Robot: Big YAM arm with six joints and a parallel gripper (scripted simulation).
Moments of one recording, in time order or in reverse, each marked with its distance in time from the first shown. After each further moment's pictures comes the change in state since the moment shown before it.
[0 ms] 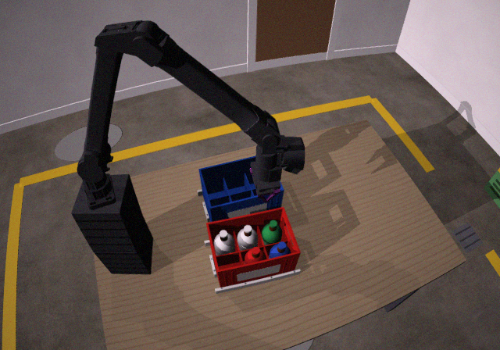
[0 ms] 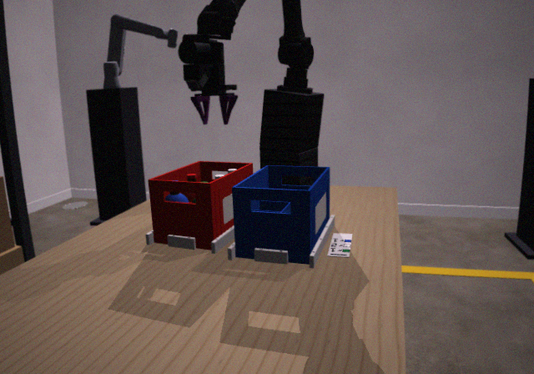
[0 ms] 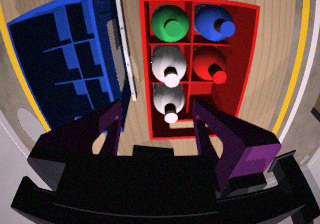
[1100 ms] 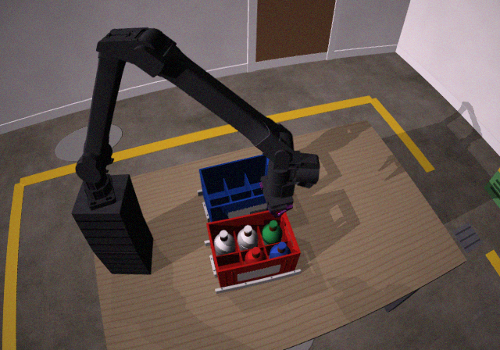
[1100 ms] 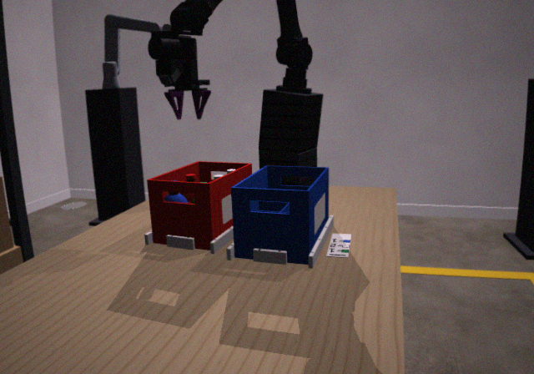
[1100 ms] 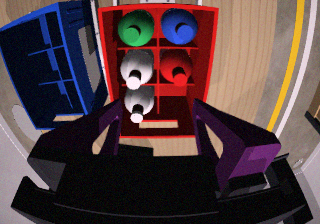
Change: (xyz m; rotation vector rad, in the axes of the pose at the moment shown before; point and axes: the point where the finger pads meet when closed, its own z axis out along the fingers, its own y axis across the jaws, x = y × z) arm -0.014 -0.068 -0.015 -0.001 0.000 -0.028
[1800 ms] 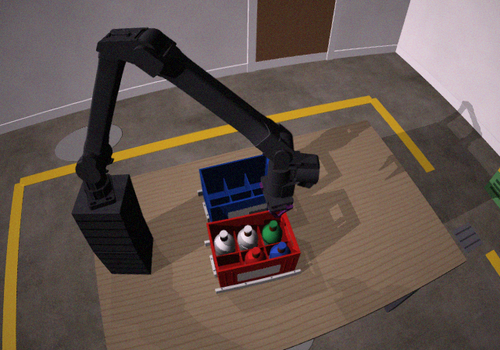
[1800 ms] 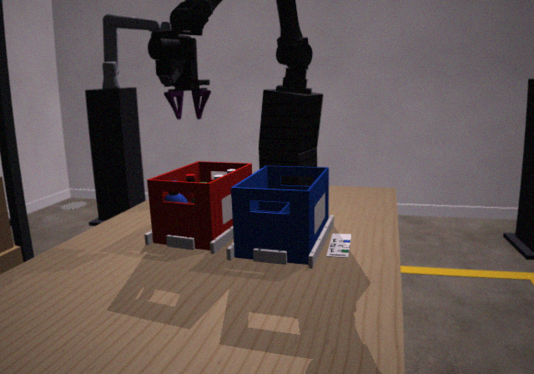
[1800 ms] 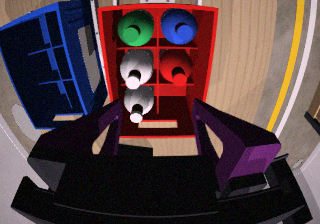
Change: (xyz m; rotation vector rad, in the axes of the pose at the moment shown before) arm 0.000 -0.001 0.000 0.000 0.000 -0.004
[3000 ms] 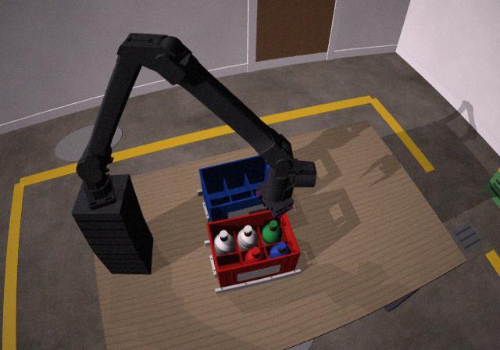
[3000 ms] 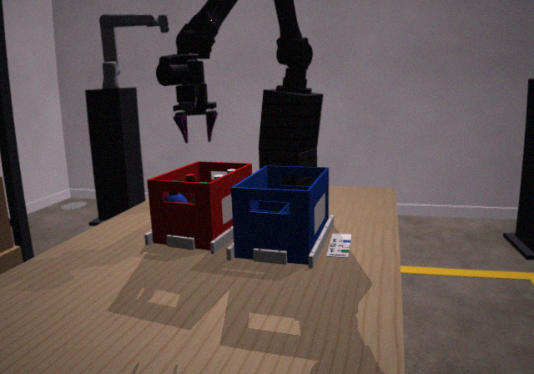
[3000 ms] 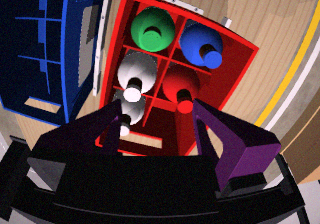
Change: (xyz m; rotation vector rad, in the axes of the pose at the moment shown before) arm -0.004 0.026 0.060 -0.015 0.038 -0.324
